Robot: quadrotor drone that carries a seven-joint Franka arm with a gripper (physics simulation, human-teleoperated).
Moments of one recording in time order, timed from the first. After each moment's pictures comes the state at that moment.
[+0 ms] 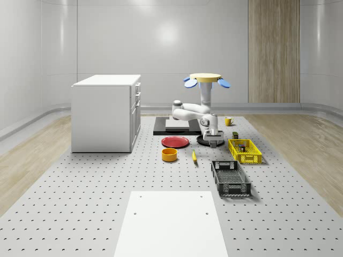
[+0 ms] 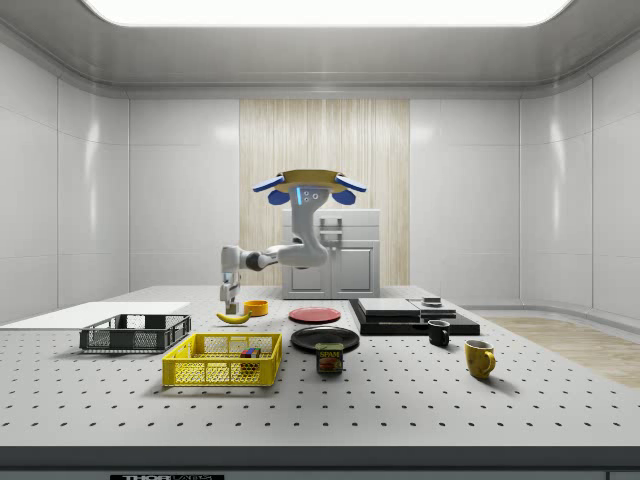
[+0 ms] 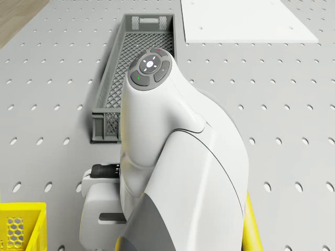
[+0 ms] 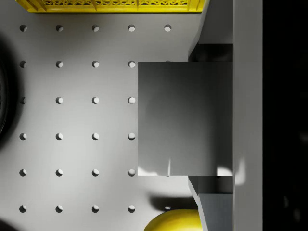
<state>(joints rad) -1.39 -1.61 1.49 -2.75 -1.63 1.64 1.78</state>
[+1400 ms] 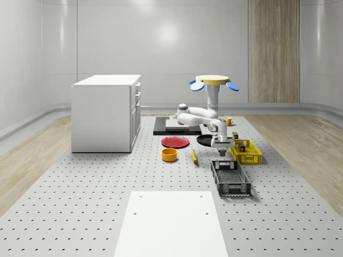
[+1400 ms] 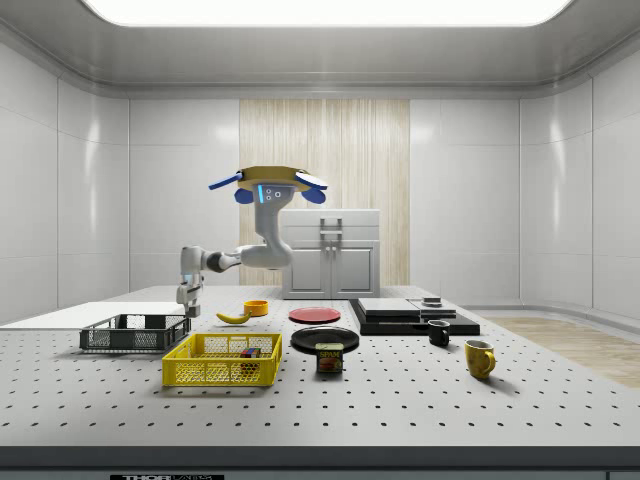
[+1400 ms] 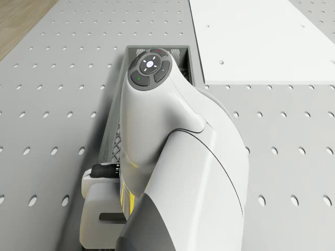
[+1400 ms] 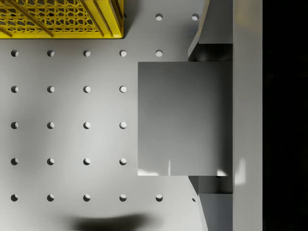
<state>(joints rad) -1.39 -1.62 1.49 -2.75 -1.63 1.64 1.78</state>
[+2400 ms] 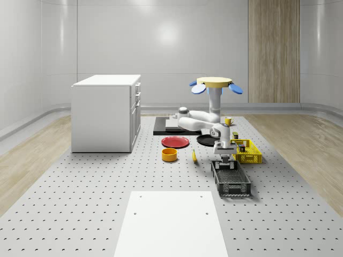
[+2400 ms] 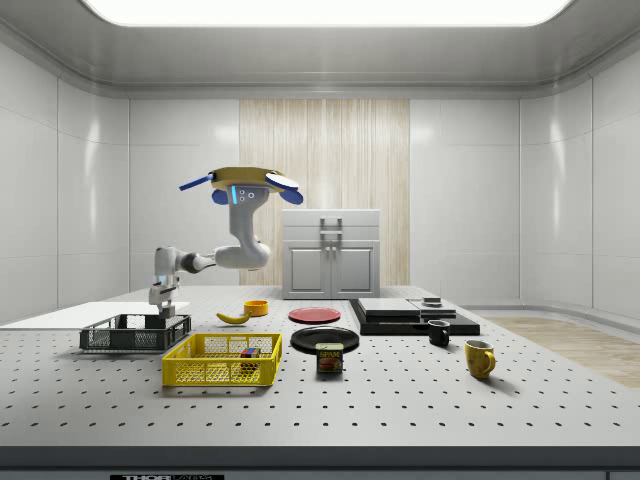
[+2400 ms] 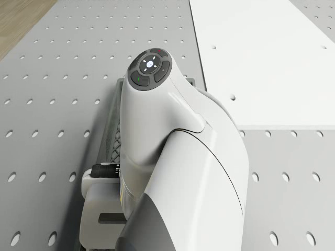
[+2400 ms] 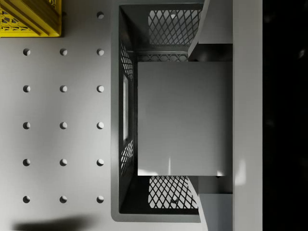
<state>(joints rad) -1.39 -1.62 1.49 -2.75 -1.62 1.64 1.78</state>
